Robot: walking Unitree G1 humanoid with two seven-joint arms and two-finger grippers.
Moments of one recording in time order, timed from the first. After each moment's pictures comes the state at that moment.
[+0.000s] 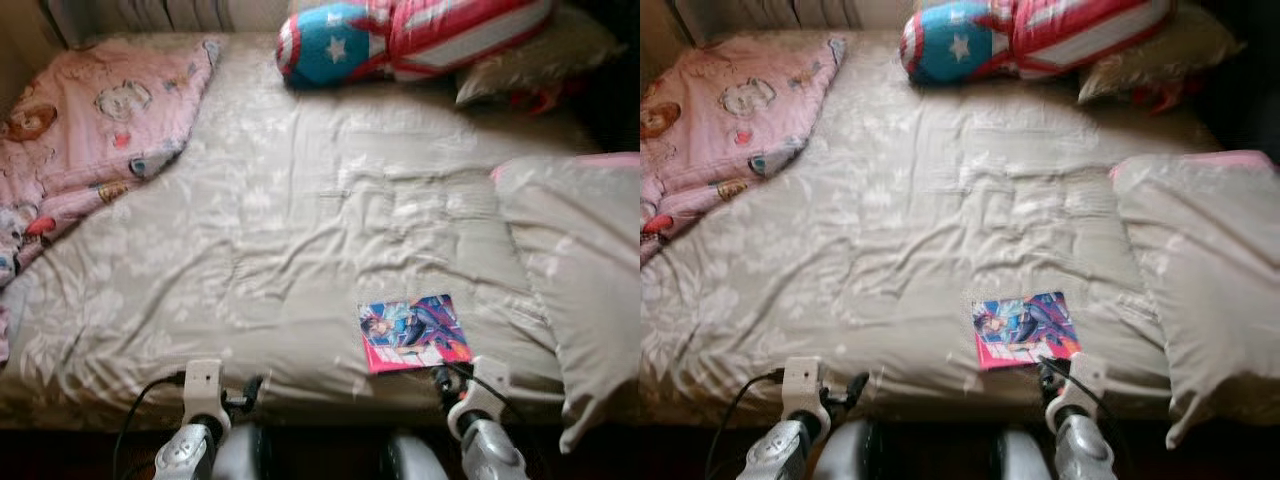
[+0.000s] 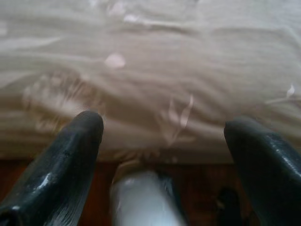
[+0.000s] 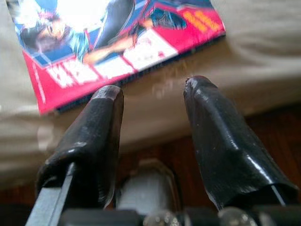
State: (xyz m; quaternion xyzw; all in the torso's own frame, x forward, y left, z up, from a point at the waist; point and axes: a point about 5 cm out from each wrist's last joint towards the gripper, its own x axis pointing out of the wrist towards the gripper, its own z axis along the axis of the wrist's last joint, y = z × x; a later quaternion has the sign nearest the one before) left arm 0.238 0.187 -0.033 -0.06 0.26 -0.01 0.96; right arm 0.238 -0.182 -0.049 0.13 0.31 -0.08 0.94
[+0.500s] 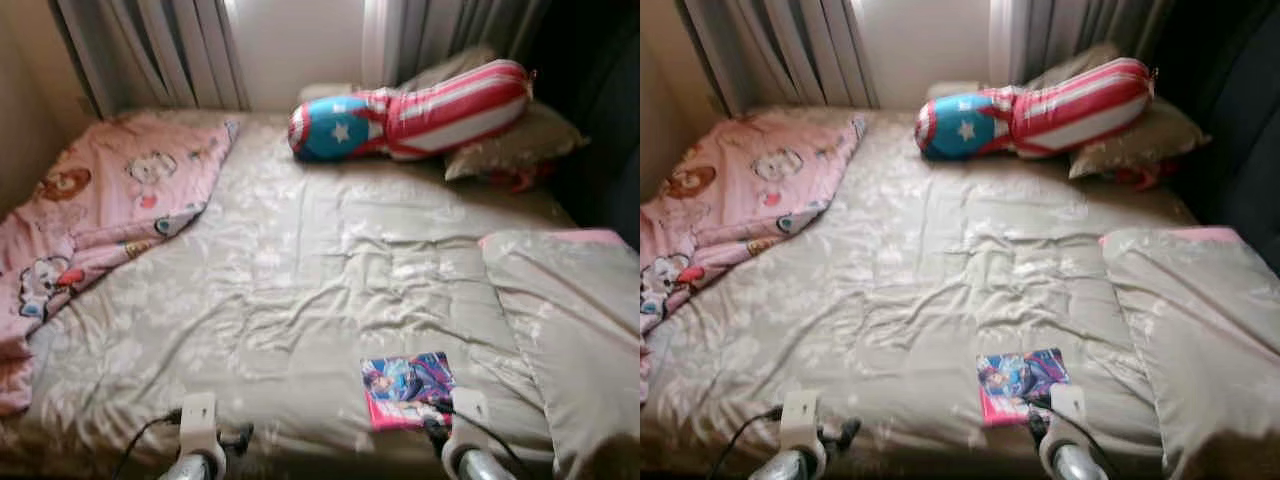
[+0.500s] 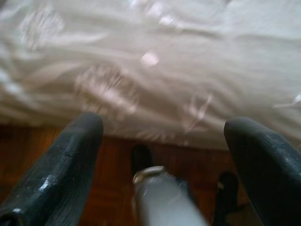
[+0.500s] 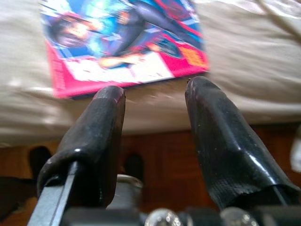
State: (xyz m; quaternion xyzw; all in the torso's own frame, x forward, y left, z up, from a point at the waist) left arm 0.205 0.197 -0.068 -0.06 0.38 0.05 0.92; right arm 0.201 -0.204 -0.071 0.03 0.40 -0.06 0.91
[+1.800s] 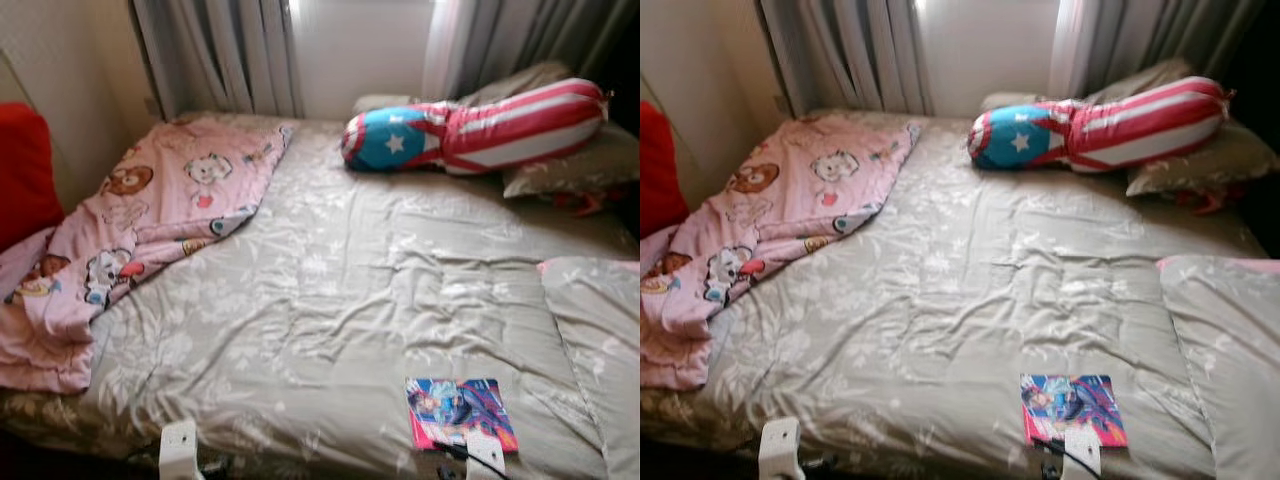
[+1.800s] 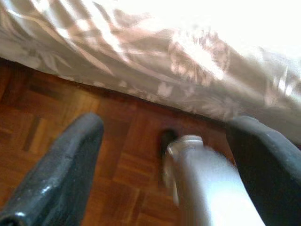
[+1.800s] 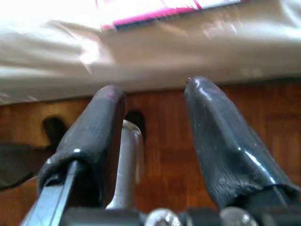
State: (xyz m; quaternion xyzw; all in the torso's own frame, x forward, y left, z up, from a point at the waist) left arm 0.187 0.201 -0.079 -0.06 0.42 0.08 0.90; right arm 0.157 -0.201 -0.093 0.06 0.46 -0.10 0.88
